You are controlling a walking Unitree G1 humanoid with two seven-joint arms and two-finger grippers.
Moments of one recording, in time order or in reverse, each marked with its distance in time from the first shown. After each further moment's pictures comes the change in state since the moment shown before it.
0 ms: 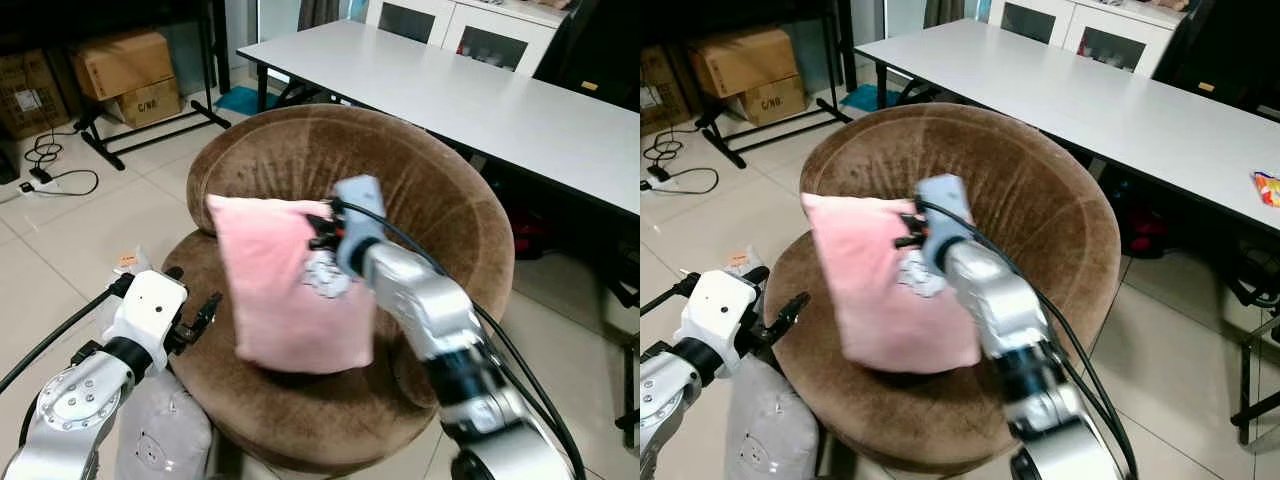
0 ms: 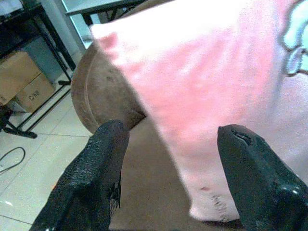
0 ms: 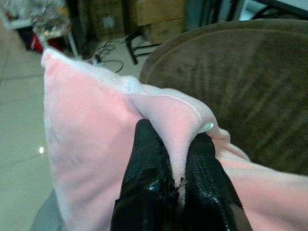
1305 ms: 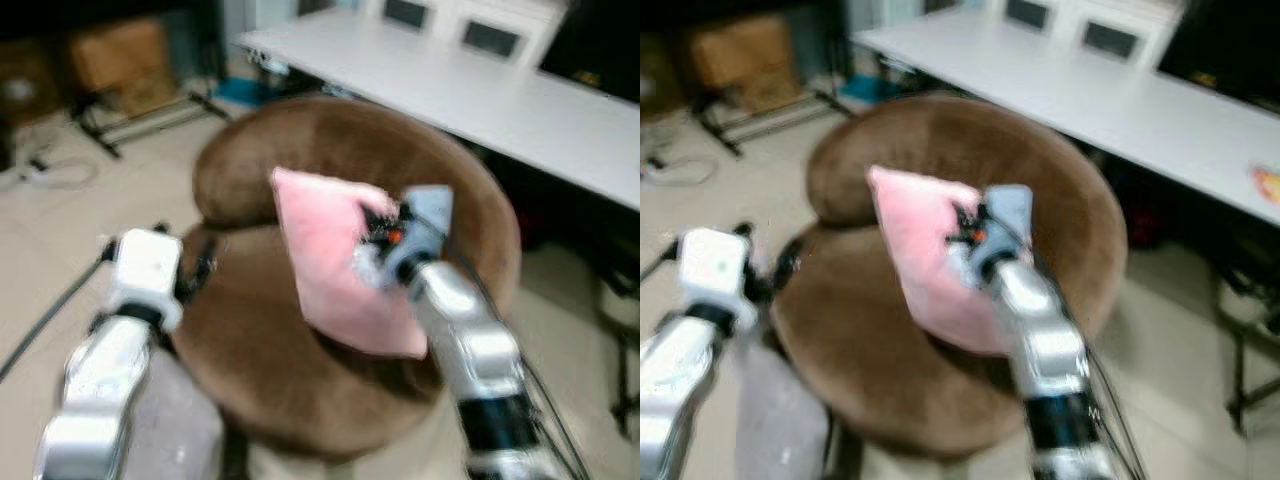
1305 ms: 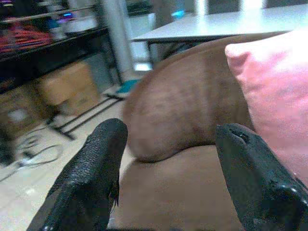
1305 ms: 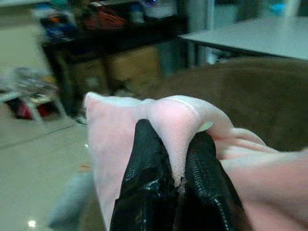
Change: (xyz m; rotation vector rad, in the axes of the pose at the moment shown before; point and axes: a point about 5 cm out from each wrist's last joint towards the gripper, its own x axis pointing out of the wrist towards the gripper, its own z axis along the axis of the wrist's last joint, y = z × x) left arm 0.023 0.014 0.023 -0.106 -0.151 0.285; right arm -0.047 -0.033 -0.010 0.136 -0.286 -0.129
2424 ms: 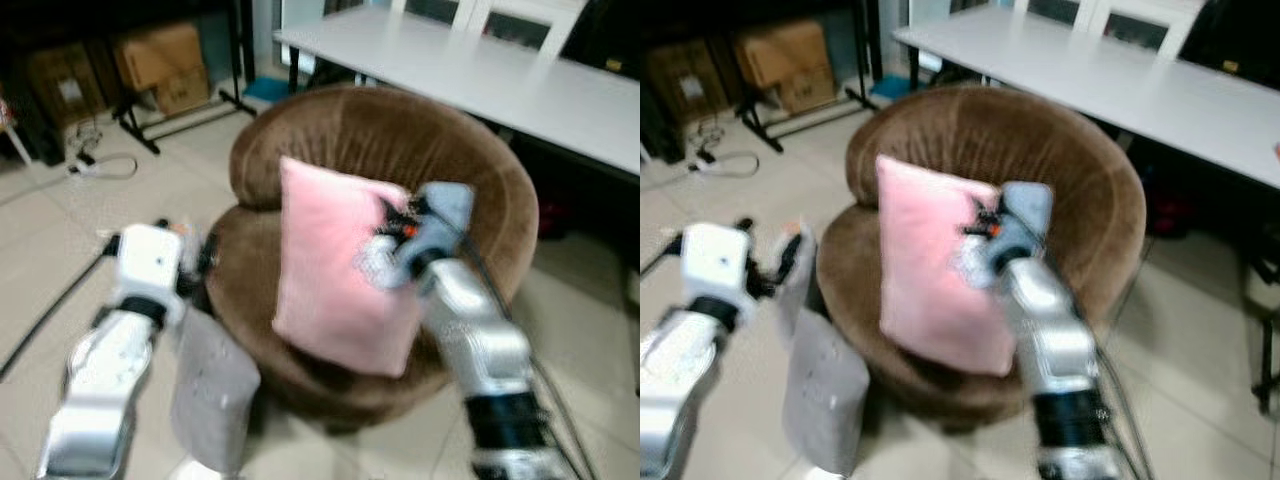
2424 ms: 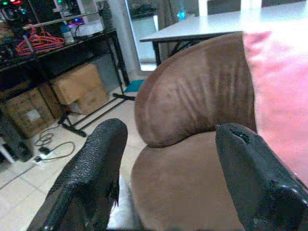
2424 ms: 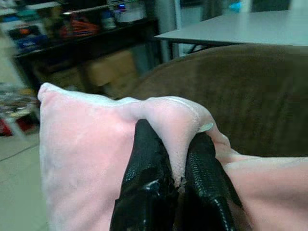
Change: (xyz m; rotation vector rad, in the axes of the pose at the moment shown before) left arm 0.006 -0.010 0.006 -0.010 -0.023 -0.042; right arm -0.012 -0.036 0.003 0.025 -0.018 -0.198
